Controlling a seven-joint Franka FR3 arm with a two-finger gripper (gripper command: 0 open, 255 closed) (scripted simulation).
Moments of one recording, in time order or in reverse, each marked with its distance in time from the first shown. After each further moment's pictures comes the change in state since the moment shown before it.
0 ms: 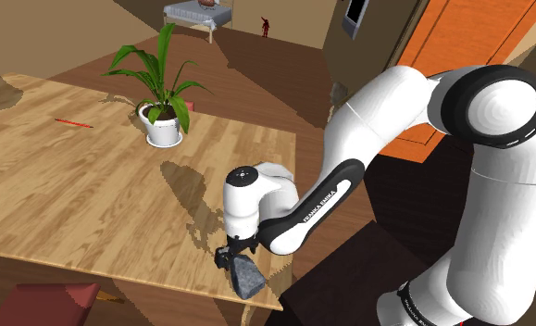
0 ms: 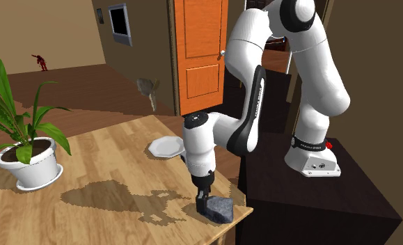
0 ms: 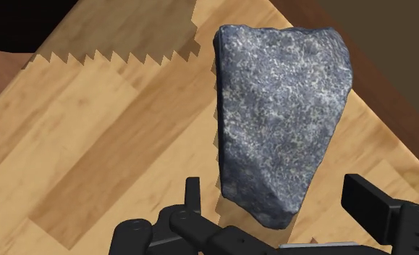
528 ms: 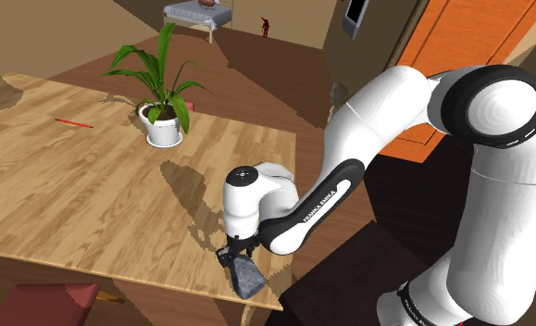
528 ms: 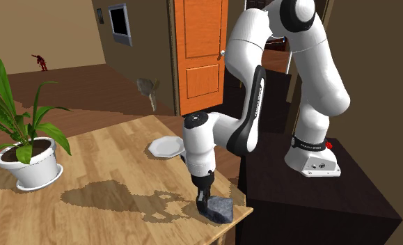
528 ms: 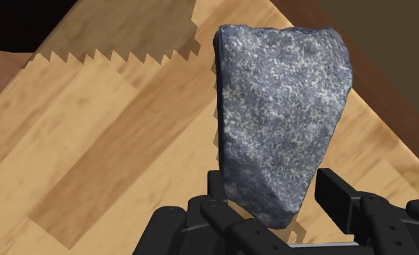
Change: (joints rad) arm 0.000 0.000 -0.001 0.000 -0.001 0.001 0.000
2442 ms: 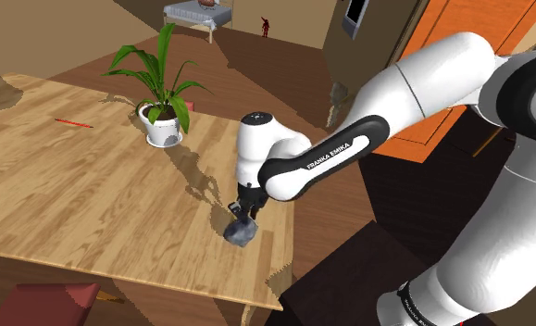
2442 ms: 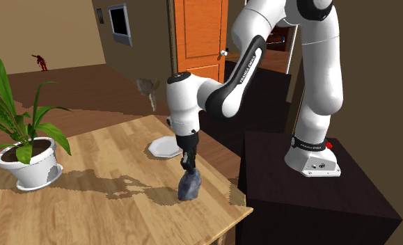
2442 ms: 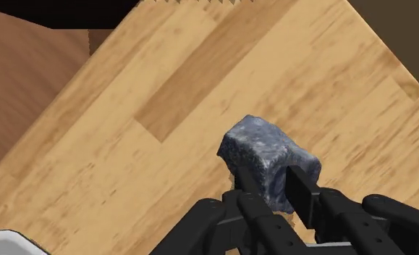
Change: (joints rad) arm -0.232 -0.198 0.113 0.045 0.207 -0.185 -0.309
